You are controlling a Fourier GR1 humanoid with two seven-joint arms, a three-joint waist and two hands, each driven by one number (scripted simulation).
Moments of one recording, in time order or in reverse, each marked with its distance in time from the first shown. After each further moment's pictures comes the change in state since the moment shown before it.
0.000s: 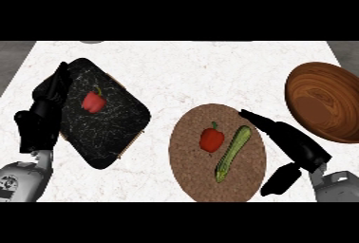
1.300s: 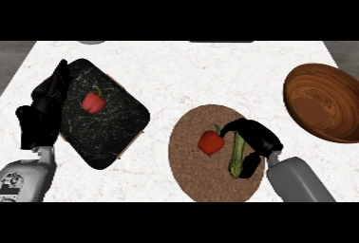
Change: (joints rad) left arm -0.014 -0.126 0.132 0.009 -0.126 -0.128 0.012; right arm -0.113 0.267 -0.025 0.450 0.413 -0.058 -0.229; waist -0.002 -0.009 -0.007
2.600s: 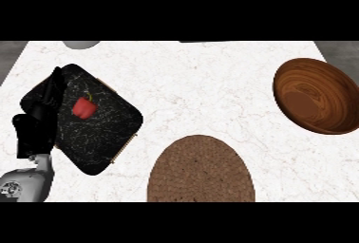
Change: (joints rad) left arm 0.057 -0.032 0.035 -0.032 -0.038 -0.002 0.003; right arm 0.713 -0.197 0.404 -0.869 0.207 -0.120 -0.116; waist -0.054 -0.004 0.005
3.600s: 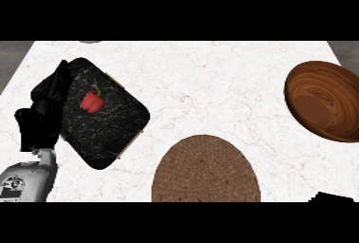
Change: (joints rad) left arm -0.047 -0.008 -0.012 -0.006 -0.001 -0.028 0.016; right arm 0.108 0.014 -0.529 -0.224 -0.347 -0.148 0.044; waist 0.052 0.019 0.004
